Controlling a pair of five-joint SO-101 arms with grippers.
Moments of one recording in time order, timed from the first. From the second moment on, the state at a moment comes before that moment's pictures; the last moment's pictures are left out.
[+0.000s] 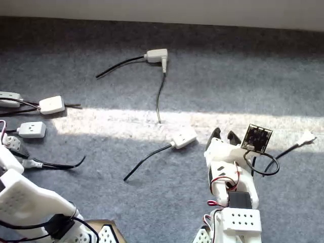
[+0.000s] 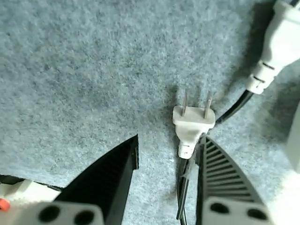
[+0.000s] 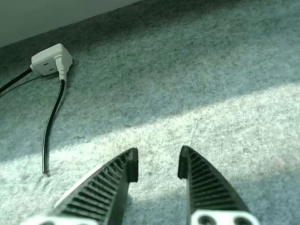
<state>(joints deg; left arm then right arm) -55.6 19.0 3.2 89.7 38.7 -3.0 -80.9 95.5 21.1 -13.4</state>
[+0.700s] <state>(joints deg) -54.5 18.9 5.1 84.7 37.0 -3.0 -80.9 95.5 21.1 -13.4</state>
